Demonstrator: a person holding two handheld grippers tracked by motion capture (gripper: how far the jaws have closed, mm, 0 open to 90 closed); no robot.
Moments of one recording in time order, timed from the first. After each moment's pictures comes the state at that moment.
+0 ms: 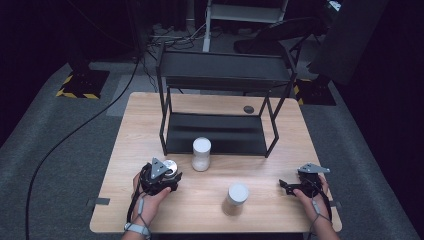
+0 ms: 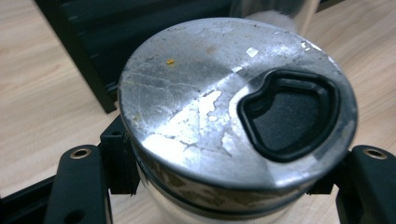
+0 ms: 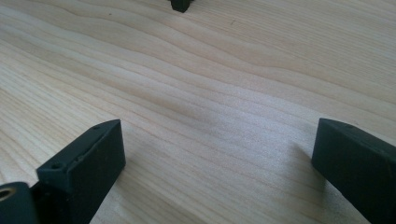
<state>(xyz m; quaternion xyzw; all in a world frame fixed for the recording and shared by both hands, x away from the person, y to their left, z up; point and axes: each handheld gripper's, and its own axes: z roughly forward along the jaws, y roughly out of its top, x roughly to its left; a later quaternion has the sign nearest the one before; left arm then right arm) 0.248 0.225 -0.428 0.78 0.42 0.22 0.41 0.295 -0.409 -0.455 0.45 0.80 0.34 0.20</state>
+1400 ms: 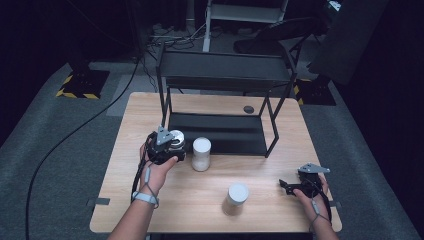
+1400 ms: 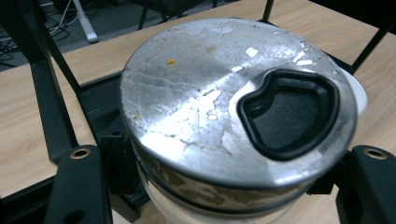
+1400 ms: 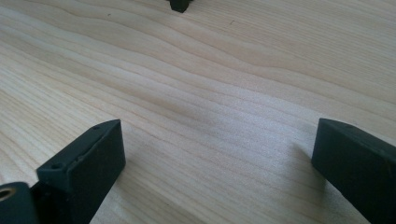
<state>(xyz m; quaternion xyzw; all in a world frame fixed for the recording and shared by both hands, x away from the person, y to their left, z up) 0.307 0.213 -0.372 0.76 0.42 0.23 0.44 0.294 -0.409 -0.455 0.46 0.80 0.34 0.20</state>
